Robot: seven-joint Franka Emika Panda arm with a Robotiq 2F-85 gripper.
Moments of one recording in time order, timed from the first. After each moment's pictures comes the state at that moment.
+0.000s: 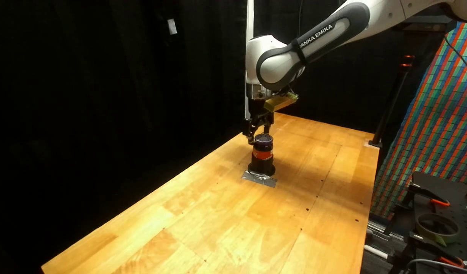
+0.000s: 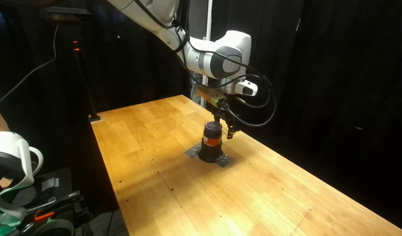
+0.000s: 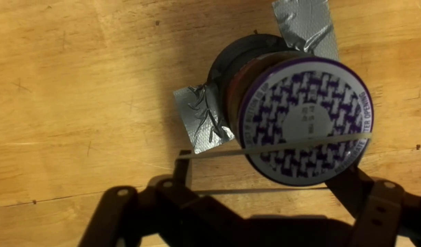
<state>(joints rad) 0.10 0.72 0.03 -1.46 -0.04 2.14 0.23</state>
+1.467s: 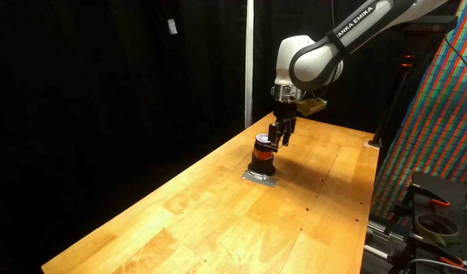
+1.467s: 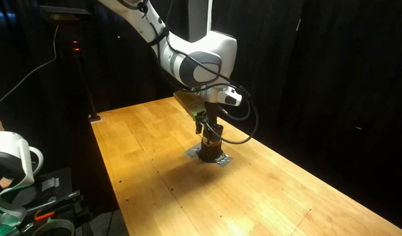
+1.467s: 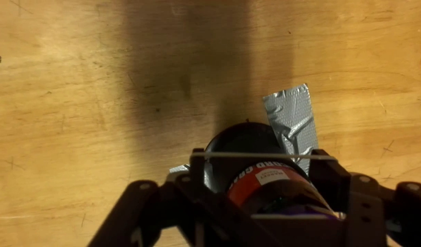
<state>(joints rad) 0.05 0.45 0.07 -1.93 0.10 2.37 0.06</state>
